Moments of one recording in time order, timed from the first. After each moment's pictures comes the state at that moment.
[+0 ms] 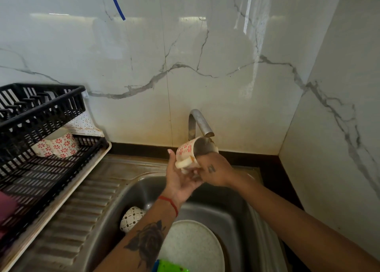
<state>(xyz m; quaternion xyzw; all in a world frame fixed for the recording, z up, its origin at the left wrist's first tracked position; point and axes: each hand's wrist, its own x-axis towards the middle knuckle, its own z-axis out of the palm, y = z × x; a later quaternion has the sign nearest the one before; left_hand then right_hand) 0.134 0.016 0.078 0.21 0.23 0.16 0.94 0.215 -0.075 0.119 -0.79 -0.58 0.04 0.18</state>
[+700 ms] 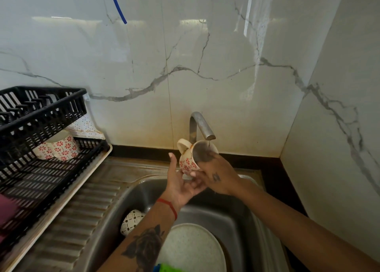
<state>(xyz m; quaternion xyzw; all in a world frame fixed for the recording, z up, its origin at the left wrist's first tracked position) 0.132 0.015 0.080 0.22 0.27 0.13 0.93 0.217 -0.084 0.111 -0.78 -0.60 -0.03 0.19</state>
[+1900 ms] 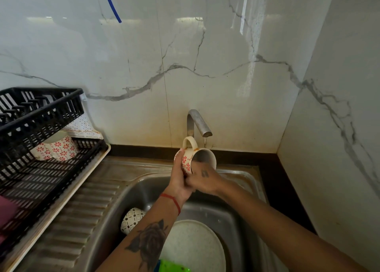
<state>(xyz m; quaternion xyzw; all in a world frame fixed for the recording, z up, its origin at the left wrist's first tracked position) 0.138 0.013 0.083 0.26 0.25 0.15 0.92 0.178 -0.072 0.118 -0.79 -0.48 0.21 0.31</state>
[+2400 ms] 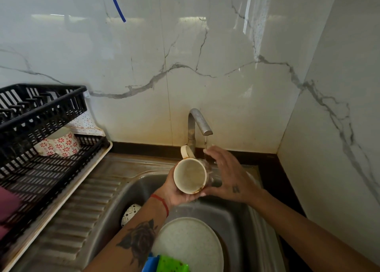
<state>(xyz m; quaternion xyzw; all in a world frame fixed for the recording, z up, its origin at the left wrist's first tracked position) 0.112 0.023 0.072 0.23 0.27 -0.05 0.93 0.224 -0.127 0.091 -0.74 -0.60 -0.08 0.29</state>
